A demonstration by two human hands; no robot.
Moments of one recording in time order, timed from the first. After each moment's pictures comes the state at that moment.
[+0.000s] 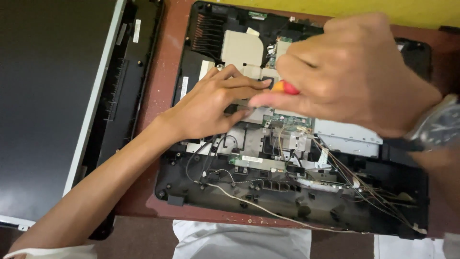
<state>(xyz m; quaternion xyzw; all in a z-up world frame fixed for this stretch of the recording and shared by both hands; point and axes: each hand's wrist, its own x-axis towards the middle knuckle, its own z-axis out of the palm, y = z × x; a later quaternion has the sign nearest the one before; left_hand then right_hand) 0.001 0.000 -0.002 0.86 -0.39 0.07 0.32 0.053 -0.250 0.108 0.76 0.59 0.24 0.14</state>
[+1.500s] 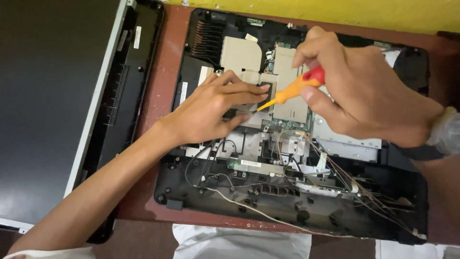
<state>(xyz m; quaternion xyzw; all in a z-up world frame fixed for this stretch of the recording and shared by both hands) 0.001 0.000 -0.003 0.86 -0.39 0.07 0.31 0.049 -0.274 0.096 0.84 0.53 0.05 -0.13</state>
